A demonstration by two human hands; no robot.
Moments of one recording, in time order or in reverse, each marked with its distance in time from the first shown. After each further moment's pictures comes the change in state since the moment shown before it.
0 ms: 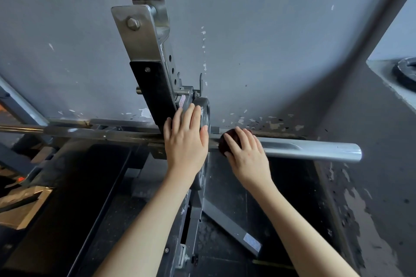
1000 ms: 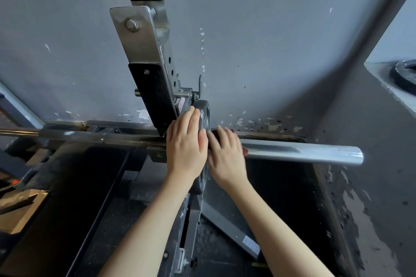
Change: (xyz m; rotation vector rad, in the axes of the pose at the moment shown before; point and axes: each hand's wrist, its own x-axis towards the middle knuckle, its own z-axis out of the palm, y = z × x) left_hand 0.001 -0.005 0.006 -0.226 0.078 0.049; right_hand 0.024 -0.046 0.017 0.147 0.041 0.047
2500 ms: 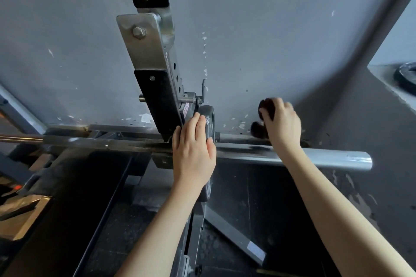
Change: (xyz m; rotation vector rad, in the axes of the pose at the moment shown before) left_hand -0.002 0.003 0.001 0.101 -0.029 -0.027; right_hand 0.076 0.080 -0.076 0.011 0.202 0.330
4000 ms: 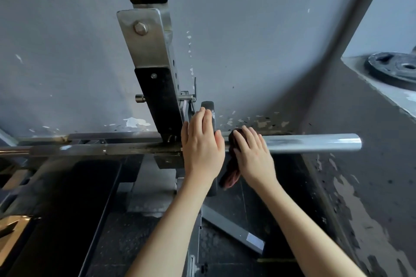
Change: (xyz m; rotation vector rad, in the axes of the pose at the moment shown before) left_hand 0.004 -0.006 0.003 -0.134 0.007 0.036; right_hand -0.119 -0.020 0.049 -0.194 -0.156 -0.242
